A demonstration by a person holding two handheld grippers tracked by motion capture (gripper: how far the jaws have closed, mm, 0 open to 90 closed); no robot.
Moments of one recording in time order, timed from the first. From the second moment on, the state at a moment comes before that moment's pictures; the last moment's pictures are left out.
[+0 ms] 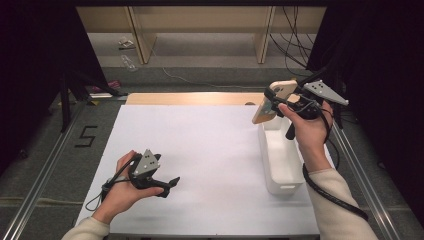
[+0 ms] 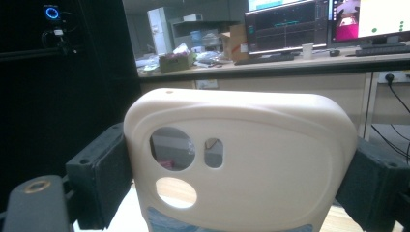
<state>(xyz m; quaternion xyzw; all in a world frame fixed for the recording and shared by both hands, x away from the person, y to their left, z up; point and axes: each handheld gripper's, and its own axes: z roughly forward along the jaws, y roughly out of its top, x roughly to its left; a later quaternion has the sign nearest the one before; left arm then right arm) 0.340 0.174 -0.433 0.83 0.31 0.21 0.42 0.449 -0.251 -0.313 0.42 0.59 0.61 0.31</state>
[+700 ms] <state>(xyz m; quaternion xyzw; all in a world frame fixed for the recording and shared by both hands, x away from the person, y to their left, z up) 0.340 0.174 -0.433 0.83 0.31 0.21 0.42 0.451 -0.263 -0.312 0.43 0.58 0.61 0.32</state>
